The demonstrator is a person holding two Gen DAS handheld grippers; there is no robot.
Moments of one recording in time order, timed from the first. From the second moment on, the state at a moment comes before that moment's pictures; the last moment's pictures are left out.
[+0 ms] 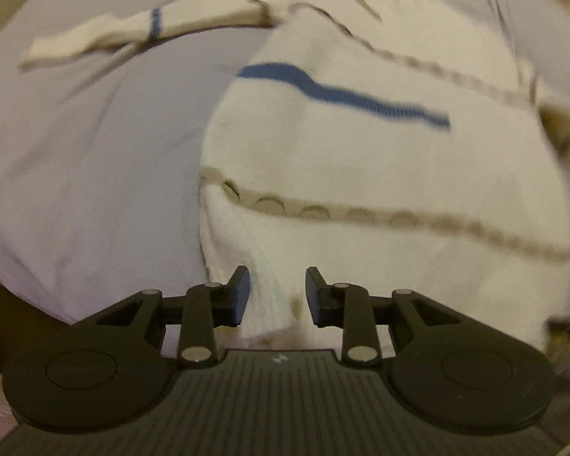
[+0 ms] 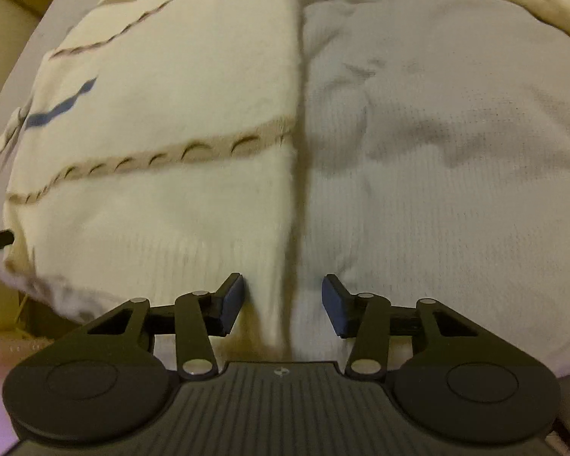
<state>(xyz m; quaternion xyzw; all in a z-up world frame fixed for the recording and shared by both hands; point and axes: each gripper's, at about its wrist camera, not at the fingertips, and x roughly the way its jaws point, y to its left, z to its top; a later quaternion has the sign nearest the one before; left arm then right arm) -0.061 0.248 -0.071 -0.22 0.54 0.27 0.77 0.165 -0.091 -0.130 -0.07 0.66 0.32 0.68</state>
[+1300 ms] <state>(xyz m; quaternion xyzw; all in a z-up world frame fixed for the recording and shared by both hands) 0.054 0.301 -0.063 -0.30 0.49 0.21 0.79 0.377 -0.261 -0.091 0.15 0.47 -0.06 0.87</state>
